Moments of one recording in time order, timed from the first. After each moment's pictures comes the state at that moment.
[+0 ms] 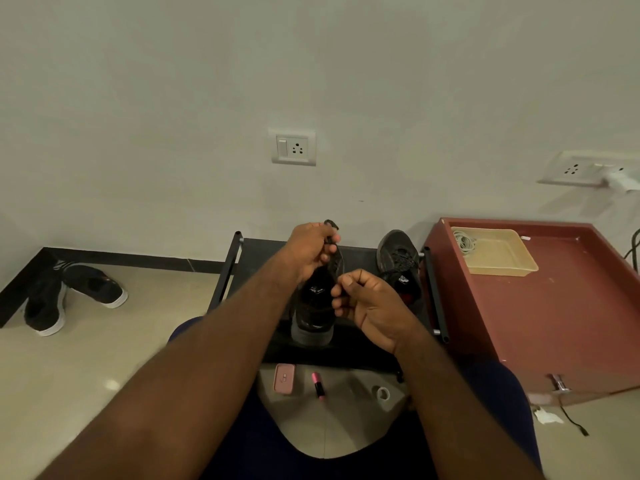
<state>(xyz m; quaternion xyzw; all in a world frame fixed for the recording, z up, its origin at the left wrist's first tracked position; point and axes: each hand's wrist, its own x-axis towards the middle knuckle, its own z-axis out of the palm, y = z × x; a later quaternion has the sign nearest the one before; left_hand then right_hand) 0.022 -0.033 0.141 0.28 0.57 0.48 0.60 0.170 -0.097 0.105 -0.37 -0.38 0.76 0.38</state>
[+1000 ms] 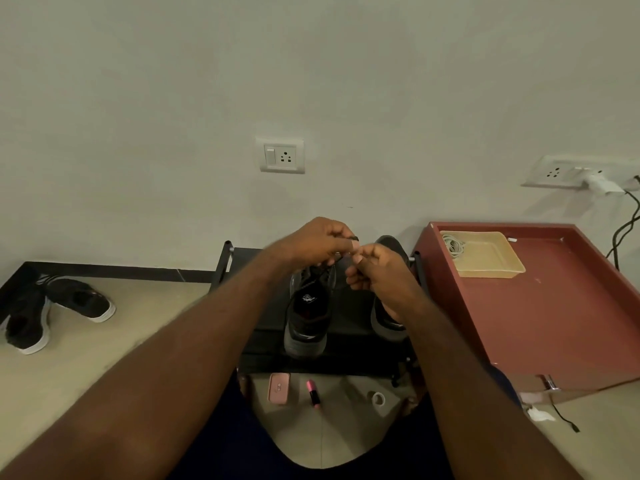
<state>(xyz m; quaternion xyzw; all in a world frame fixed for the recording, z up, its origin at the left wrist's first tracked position) 0.019 -0.019 0.168 0.65 0.51 0.28 0.49 0.192 -0.050 0.131 -0.49 -0.54 0.57 0.37</state>
